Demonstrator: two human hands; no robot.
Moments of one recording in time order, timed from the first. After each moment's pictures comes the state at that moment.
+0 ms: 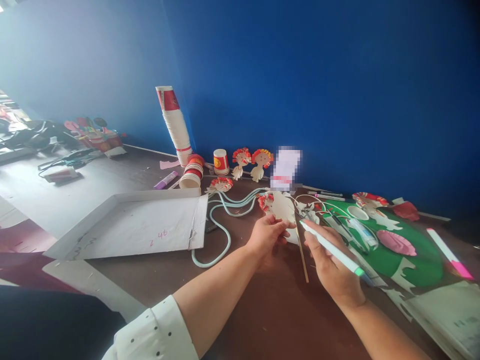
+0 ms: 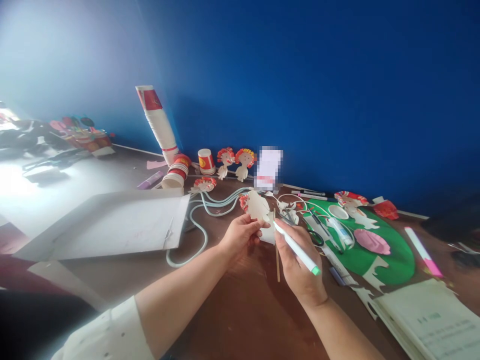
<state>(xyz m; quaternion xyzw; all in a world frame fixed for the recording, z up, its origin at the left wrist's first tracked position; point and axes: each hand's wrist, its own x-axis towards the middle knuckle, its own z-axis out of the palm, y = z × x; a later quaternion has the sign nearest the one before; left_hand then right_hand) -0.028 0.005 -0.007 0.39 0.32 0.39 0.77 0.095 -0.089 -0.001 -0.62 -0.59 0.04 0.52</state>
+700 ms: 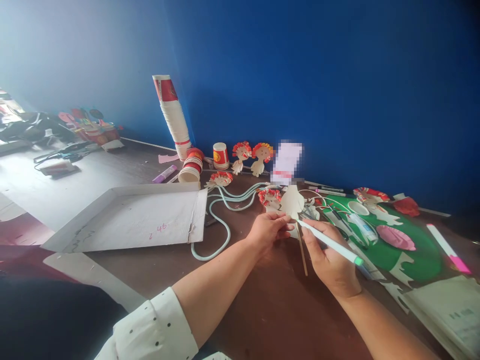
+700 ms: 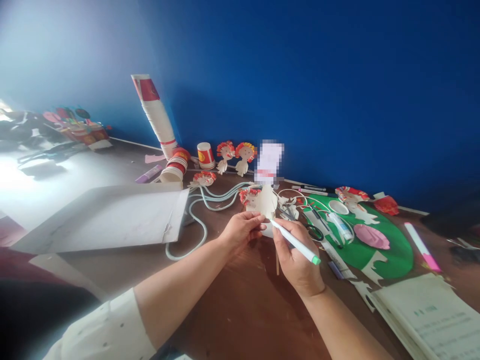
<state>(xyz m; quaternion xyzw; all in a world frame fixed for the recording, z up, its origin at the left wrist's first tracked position) -0.026 0.004 -0.007 0.31 0.32 0.37 0.81 0.101 -0.081 -0.007 -0.57 -0.65 -0.07 0.49</state>
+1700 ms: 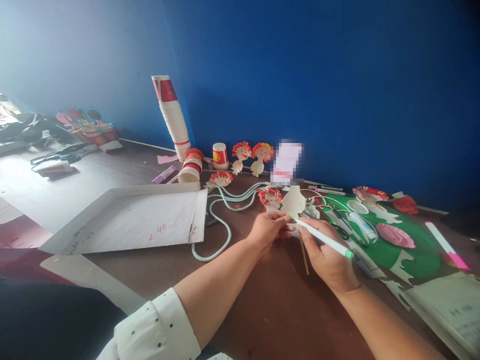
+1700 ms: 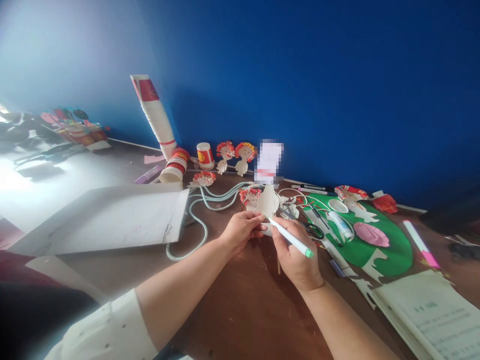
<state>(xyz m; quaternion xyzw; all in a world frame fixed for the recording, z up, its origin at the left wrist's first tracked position) -0.026 0.006 -0.005 0.35 0.34 0.36 0.80 0.100 -0.075 -0.013 -0.57 -0.67 -0.12 0.46</state>
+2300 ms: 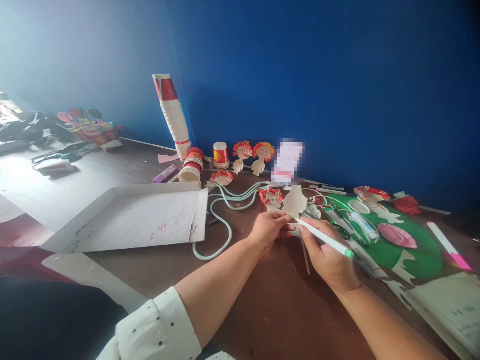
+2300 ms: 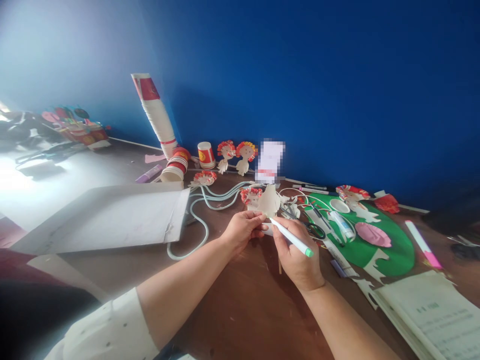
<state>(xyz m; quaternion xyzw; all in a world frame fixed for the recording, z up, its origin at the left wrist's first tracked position) -0.026 0.005 -0.004 0.34 0.34 0.37 0.80 0.098 -0.075 -0.009 -0.58 -0.67 -0.11 0.45</state>
